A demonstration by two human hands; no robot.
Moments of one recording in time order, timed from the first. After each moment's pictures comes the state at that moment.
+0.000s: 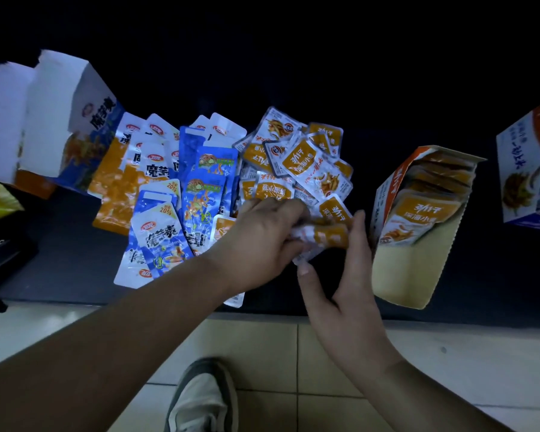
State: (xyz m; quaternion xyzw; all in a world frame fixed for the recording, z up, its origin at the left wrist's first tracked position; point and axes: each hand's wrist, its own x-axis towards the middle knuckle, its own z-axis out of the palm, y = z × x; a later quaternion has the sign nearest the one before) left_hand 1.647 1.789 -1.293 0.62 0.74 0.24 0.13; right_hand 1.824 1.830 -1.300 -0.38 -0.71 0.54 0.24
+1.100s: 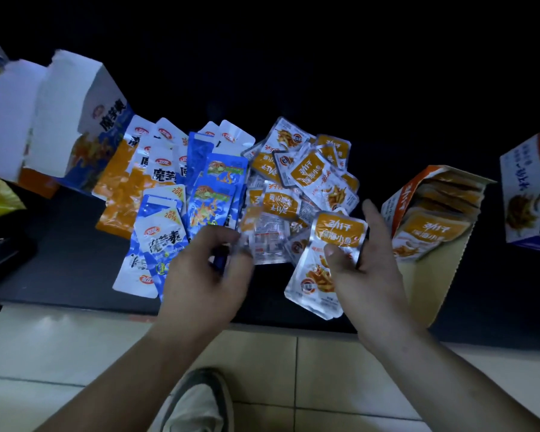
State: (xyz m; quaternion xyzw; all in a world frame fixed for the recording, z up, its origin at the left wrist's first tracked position) left_hand 1.662 1.719 -1.282 0.22 0.86 0.43 0.18; right_hand 1.802 1.866 -1.271 -0.47 -0.60 0.62 0.16
